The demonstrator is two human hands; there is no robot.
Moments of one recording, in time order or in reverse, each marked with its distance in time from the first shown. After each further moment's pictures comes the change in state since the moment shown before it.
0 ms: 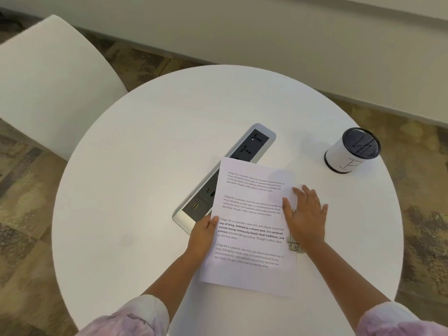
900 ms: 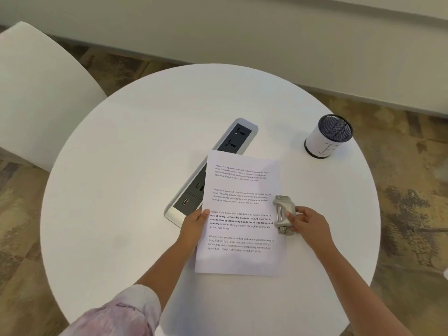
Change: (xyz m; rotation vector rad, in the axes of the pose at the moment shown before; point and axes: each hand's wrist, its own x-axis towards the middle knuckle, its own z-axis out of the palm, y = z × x) left_hand -0.001 0.003 -0.008 -0.125 -0.110 -0.104; right_hand -0.052 0.037 -0.029 0.688 -0.175 0.303
